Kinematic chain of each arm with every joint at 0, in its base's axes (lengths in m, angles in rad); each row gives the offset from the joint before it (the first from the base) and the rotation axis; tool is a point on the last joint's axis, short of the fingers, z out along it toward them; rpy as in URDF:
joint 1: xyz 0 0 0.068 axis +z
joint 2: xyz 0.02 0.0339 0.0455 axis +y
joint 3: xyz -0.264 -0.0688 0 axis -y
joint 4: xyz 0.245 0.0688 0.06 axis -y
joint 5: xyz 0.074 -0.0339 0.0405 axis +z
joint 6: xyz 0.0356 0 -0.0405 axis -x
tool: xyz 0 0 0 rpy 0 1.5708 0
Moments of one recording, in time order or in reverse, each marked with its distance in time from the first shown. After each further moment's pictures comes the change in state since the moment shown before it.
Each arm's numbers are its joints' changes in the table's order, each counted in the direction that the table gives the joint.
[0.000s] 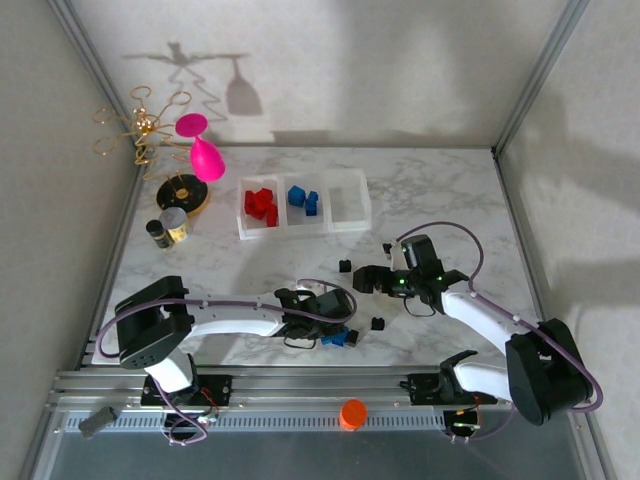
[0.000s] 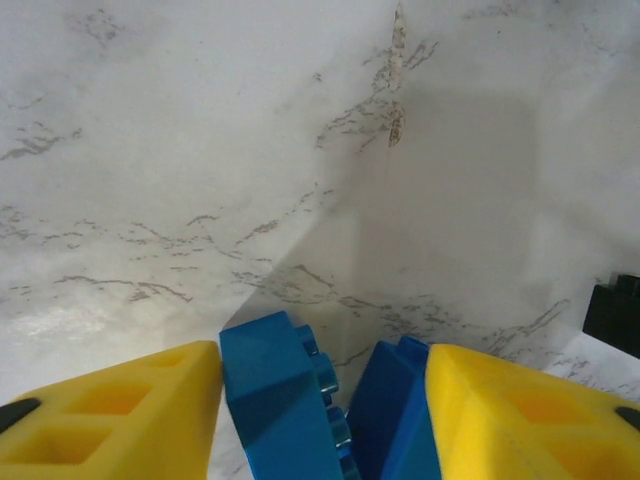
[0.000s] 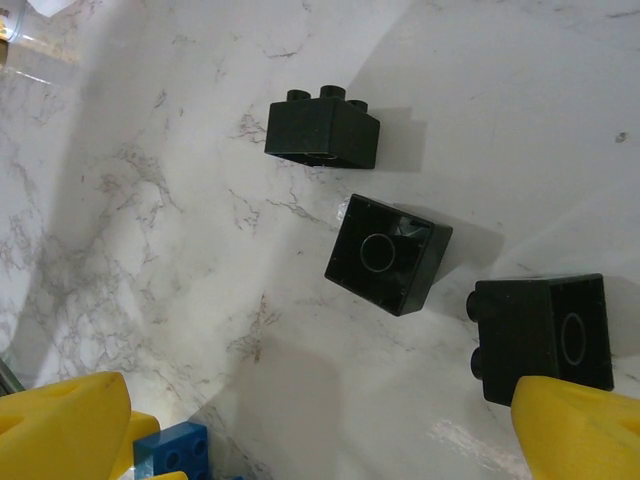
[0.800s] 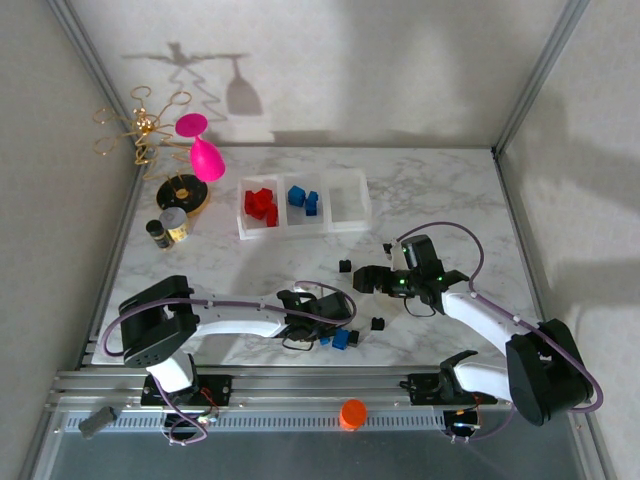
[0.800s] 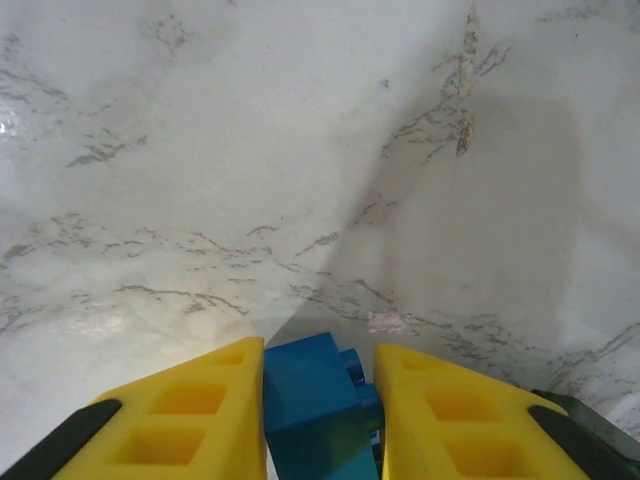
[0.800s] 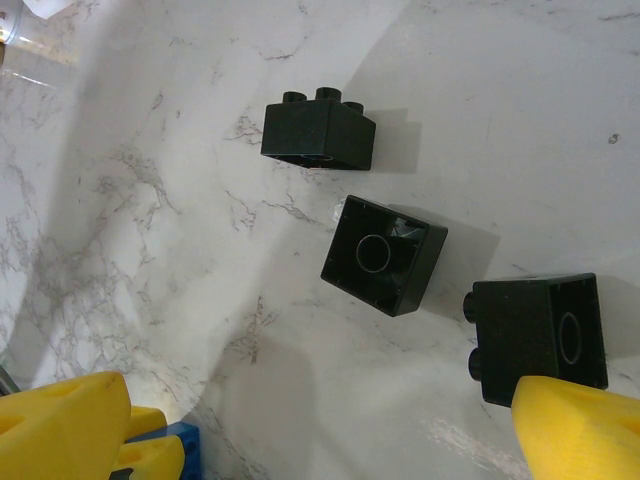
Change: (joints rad) left arm -0.005 0.018 -0.005 -0.038 0.045 0.000; right arm 0.000 -0.001 -0.001 0.001 -0.002 0.000
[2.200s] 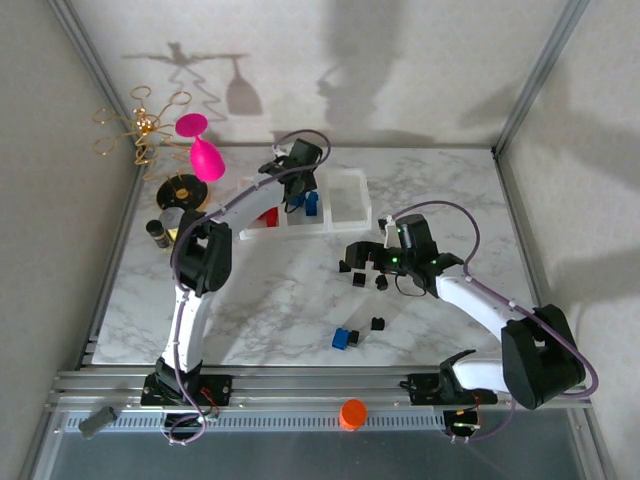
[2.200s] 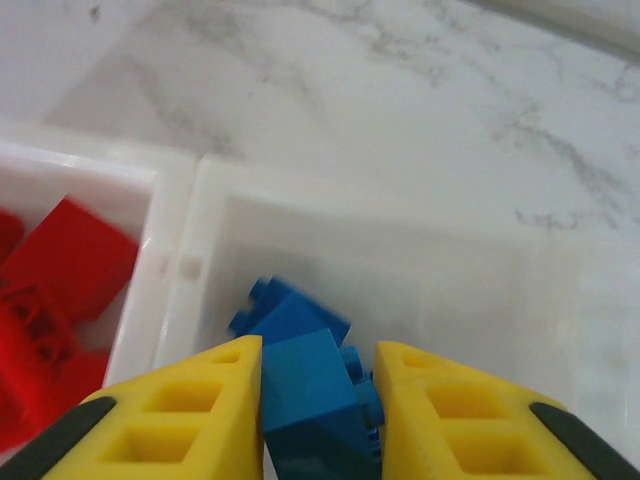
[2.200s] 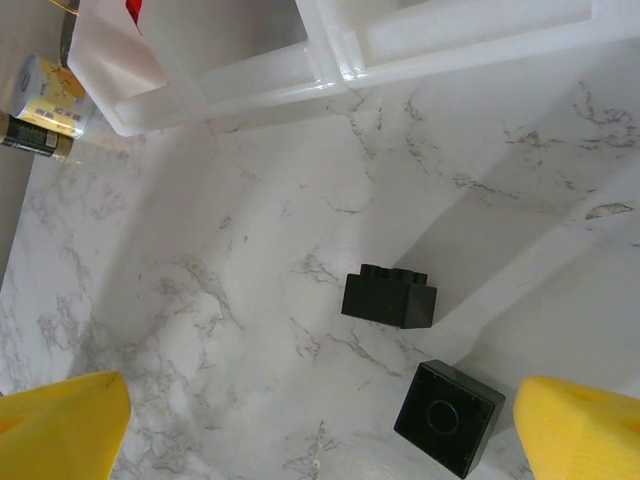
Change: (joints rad) left arm 0.694 0.584 1.033 -0.097 0.117 -0.613; right arm 0.016 0.092 0.157 0.076 -0.050 -0.038
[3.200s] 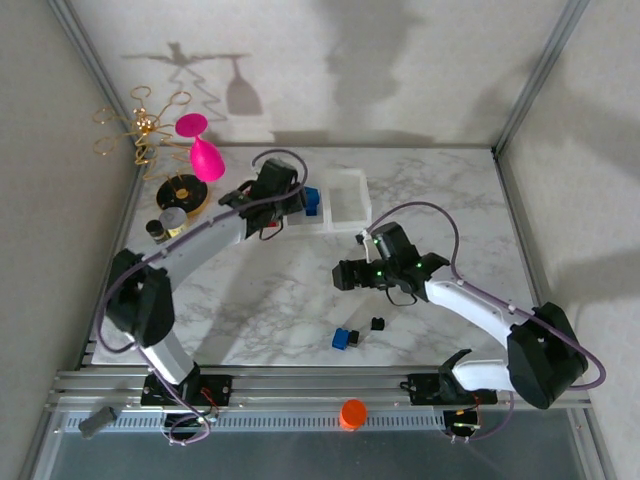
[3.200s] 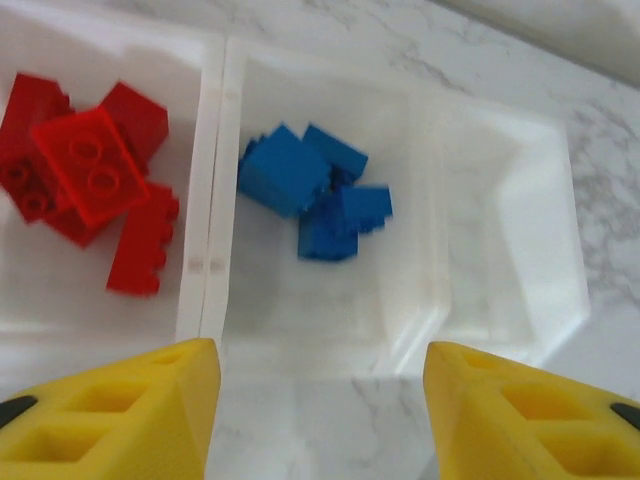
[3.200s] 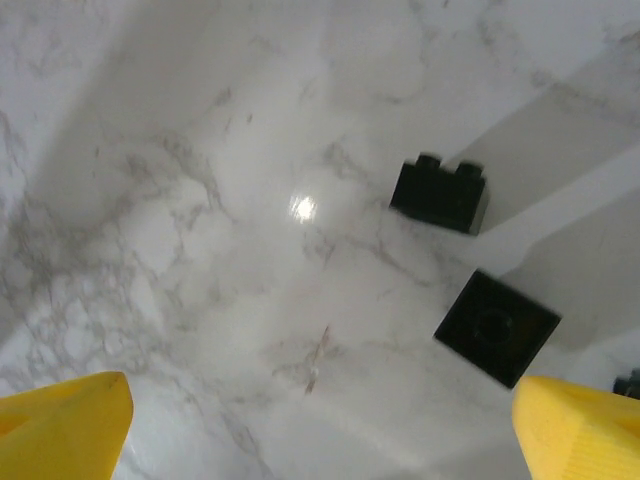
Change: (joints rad) left arm -0.060 -0.591 -0.625 0.168 -0.132 0.016; right arm 0.206 -0.009 0.071 -0.237 -0.148 0.125
